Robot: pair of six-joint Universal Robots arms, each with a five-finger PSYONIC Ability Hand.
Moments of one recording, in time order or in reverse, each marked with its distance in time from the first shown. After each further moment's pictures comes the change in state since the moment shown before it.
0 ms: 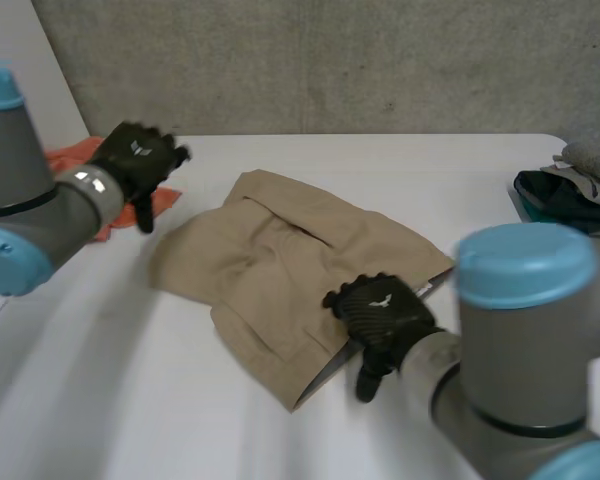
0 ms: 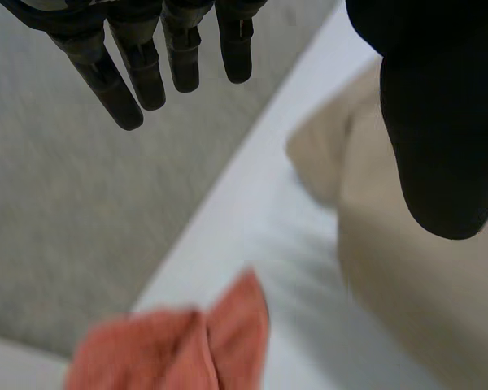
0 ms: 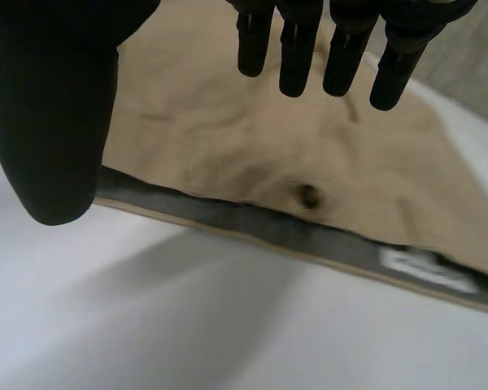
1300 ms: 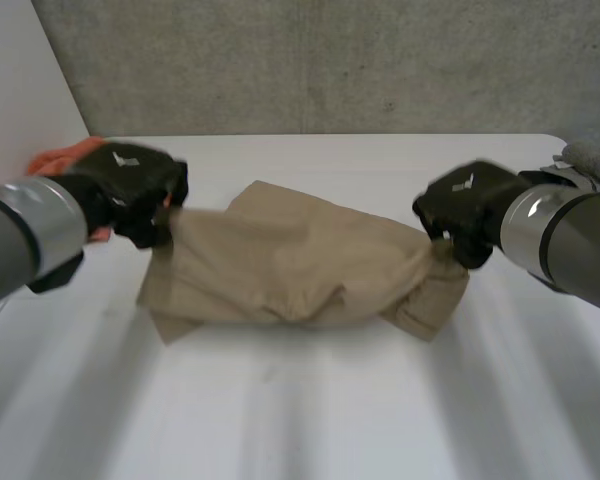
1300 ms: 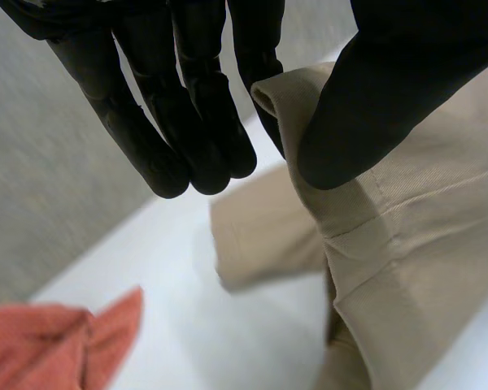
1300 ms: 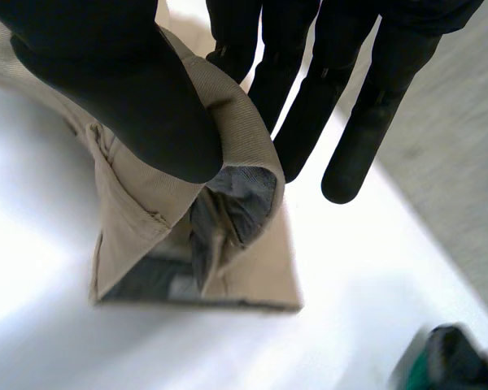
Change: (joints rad) left arm -0.113 0.373 -0.198 -0.276 -0.017 -0.305; right arm -0.277 -0.058 -0.403 0.444 -0.095 -0.428; left_hand 0.923 0.959 0.953 0.961 0.935; right_hand 0.826 0.865 0.903 0.911 0.909
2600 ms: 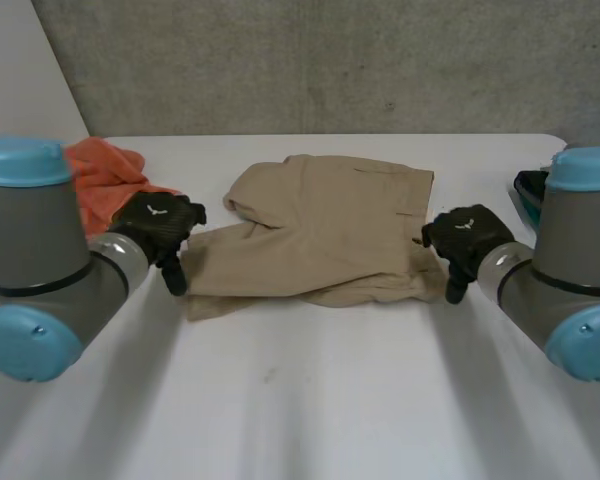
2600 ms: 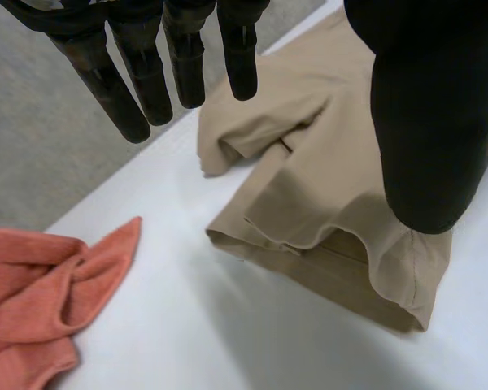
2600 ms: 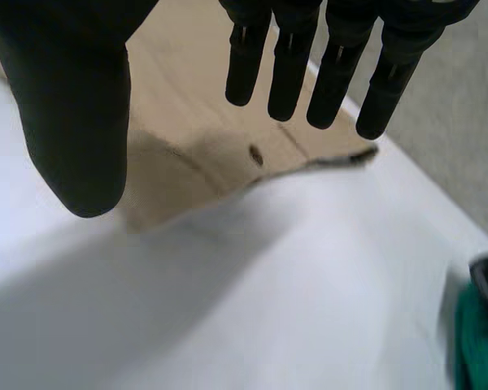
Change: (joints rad) left arm -0.035 -0.232 -0.116 0.361 -0.163 0.009; right arm -0.092 0.170 0.252 -0.501 0.019 0.110; left_hand -0.815 -0.860 -0.851 -0.869 -0.840; right_hand -0.640 -0.696 -0.705 -0.726 -0.736
